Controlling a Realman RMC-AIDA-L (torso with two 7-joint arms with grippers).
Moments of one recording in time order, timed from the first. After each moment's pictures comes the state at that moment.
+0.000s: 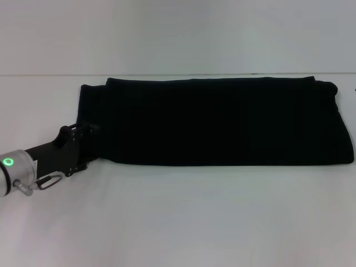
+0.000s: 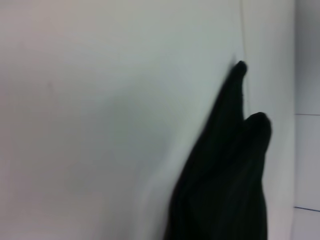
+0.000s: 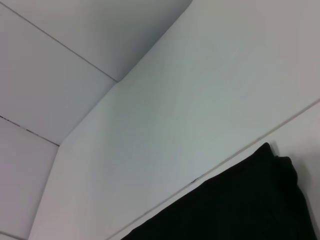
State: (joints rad) left arm -0.61 -2.05 0.36 0.32 2.08 0.98 -2.66; right arm 0.56 1.85 -0.51 -0.50 -1.99 -1.17 2.30
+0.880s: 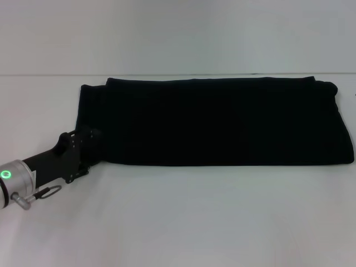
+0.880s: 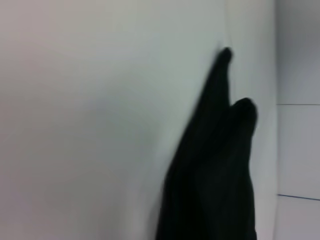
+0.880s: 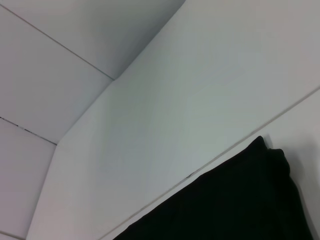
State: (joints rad) left arm -0.56 -2.07 0.35 0.32 2.02 1.05 -2.55; right arm 0.55 1.85 -0.51 -0.50 -1.99 -1.18 2.30
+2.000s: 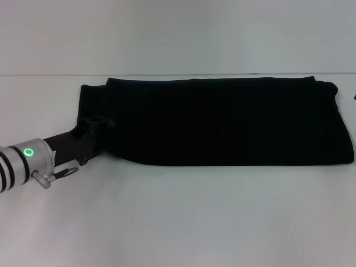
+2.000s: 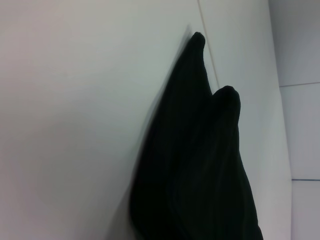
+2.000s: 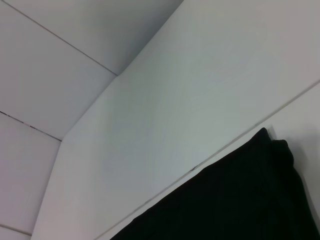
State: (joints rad) left arm -0.65 -2.07 0.41 0.32 2.04 0.95 -2.54; right arm 0.54 1.86 -0.51 -0.50 -1.98 -1.20 2.29
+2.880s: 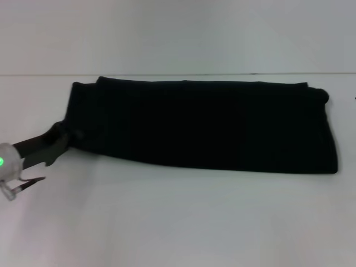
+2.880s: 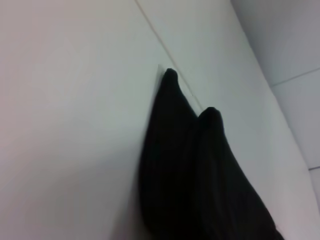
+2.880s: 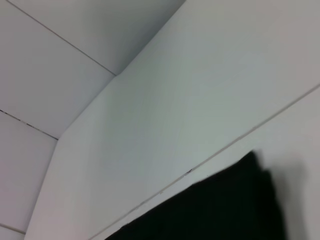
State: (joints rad) left arm -0.57 -2.06 0.41 0.42 2.06 1.00 -2.33; right arm 0.54 1.86 -0.51 -0.50 -1.98 -1.19 2.27
